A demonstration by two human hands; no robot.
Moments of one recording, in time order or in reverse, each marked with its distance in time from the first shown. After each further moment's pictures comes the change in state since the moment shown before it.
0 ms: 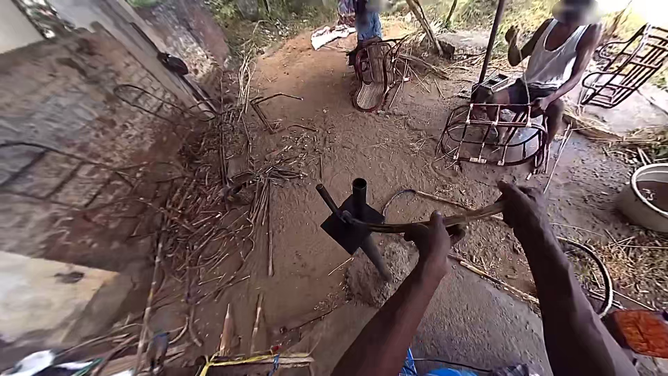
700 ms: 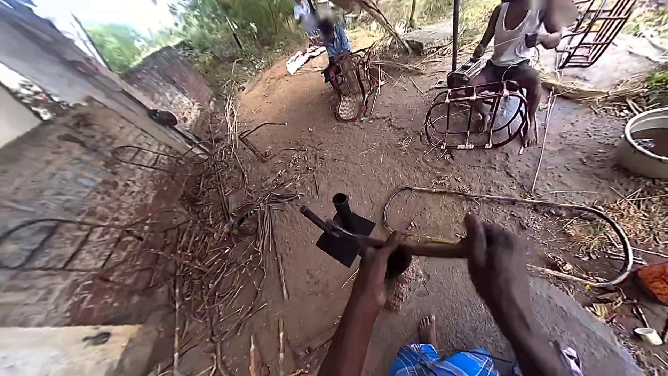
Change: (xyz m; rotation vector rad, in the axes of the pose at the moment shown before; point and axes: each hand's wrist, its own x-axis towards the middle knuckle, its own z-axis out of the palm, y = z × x) left_hand -0.039 0.048 -0.088 0.251 -0.168 -0.004; right_hand -0.153 -0.059 0.029 -0.272 0.098 -0.172
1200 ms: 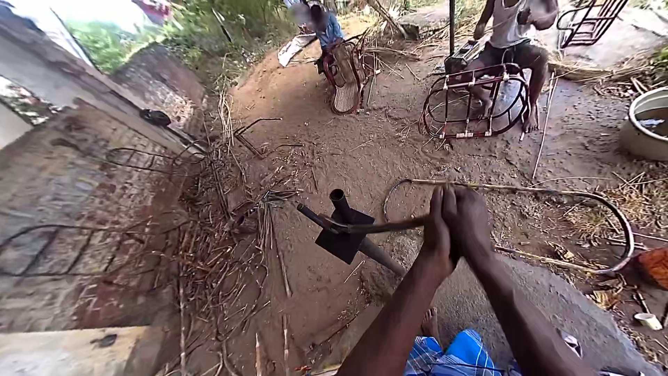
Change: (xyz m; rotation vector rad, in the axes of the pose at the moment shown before) left_hand 0.037 -0.029 0.101 -0.095 -0.335 -0.024; right_hand 0.056 0.012 0.048 -0.006 -0.072 0.094
